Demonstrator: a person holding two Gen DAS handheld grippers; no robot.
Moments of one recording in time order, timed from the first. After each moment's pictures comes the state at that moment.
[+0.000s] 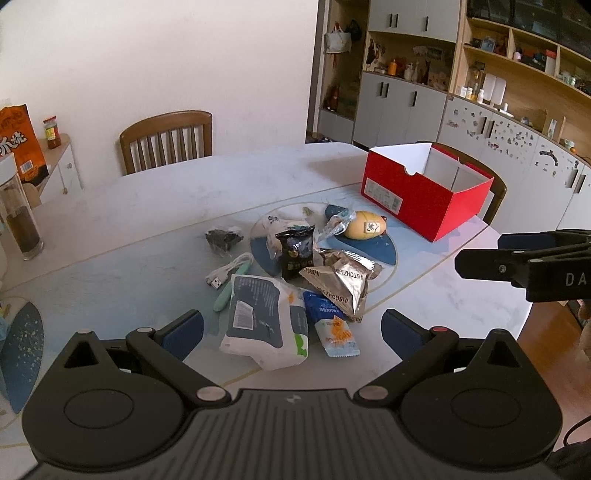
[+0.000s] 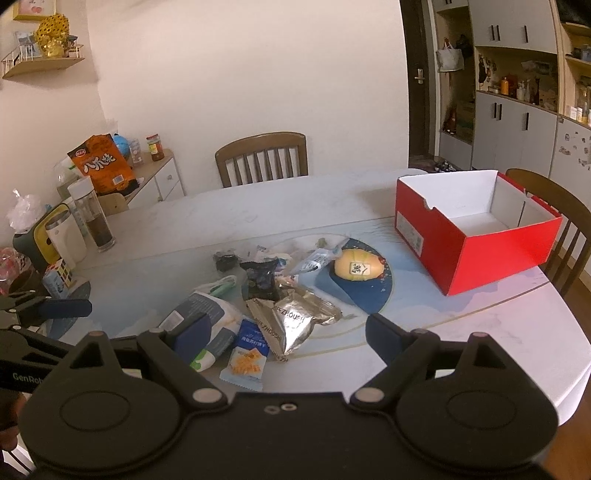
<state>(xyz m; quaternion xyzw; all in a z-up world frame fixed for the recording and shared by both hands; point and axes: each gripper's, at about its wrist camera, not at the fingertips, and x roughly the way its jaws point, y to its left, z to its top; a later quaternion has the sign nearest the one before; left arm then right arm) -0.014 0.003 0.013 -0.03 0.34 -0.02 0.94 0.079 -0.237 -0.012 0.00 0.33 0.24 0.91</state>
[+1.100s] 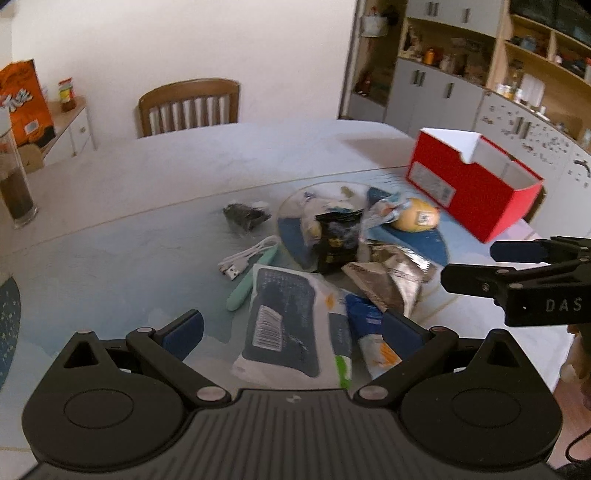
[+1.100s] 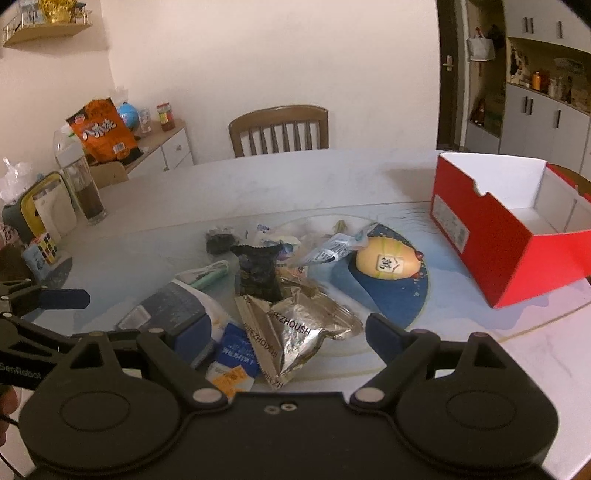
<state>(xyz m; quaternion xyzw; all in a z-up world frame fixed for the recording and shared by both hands) 0.054 0.024 -0.044 -0.06 0.38 0.03 0.92 0.154 -0.203 -0.070 -0.04 0.35 0.28 0.89</state>
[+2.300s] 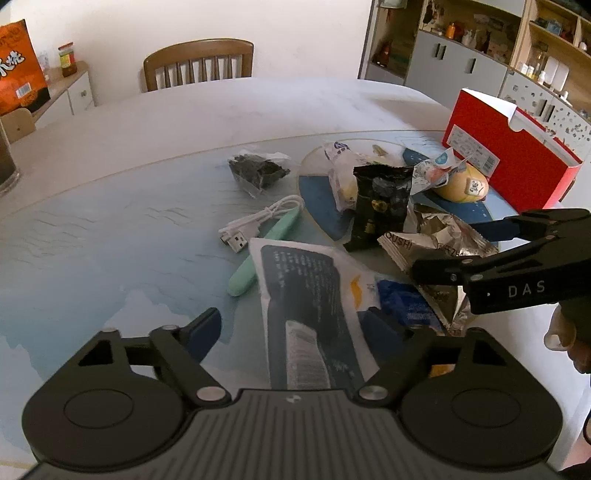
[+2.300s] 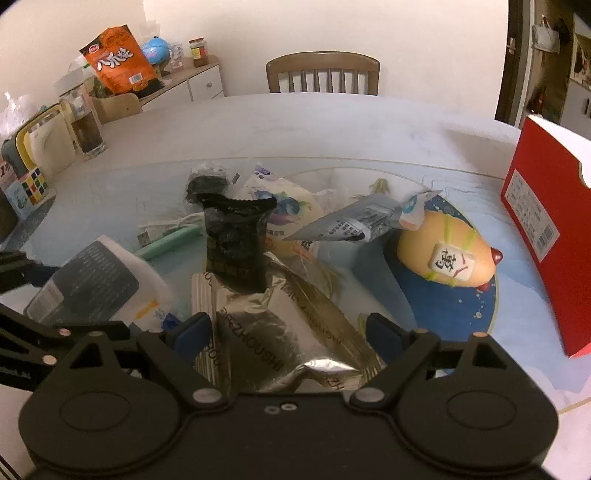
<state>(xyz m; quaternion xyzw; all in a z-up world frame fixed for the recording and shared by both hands) 0.098 0.034 -0.099 -0.07 0.42 0.04 0.90 0.230 -0.174 -0.136 -0.10 0.40 0.34 0.84</state>
